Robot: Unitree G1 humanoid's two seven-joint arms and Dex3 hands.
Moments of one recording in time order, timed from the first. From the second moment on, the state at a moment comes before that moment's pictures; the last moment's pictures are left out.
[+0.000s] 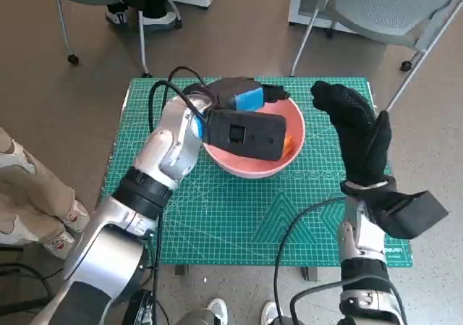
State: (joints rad) left arm -1.12 0.25 -0.44 0.69 0.61 0.04 -0.47; right arm -0.61 -0.07 -0.19 0.67 0.31 -0.73 0.49
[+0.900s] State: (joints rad) left arm -0.72 0.64 -0.10 0.06 0.45 0.10 -0.56; right arm -0.62 -0.05 -0.18 0.71 0.31 -0.73 0.50
